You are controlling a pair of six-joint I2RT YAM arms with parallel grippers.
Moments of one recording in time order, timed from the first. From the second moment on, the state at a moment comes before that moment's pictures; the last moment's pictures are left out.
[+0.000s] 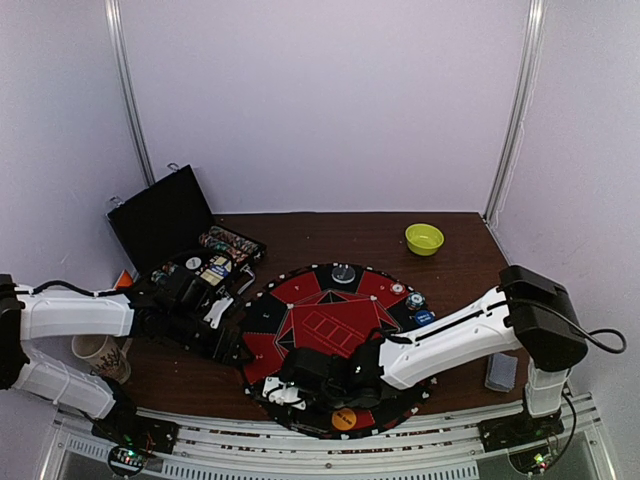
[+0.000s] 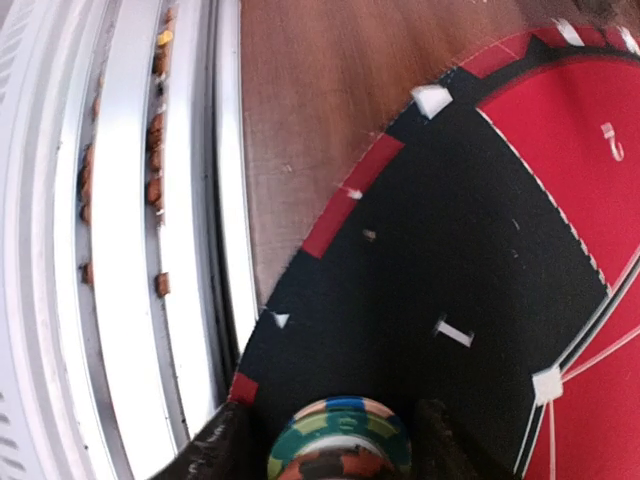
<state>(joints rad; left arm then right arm) -0.65 1.25 0.56 -0.32 0.41 -0.35 1.39 1.98 1.22 -0.26 -0.01 -0.05</state>
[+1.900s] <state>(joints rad) -0.65 1.23 0.58 -0.35 0.37 -0.31 1.27 1.93 1.23 -0.50 -0.01 -0.08</state>
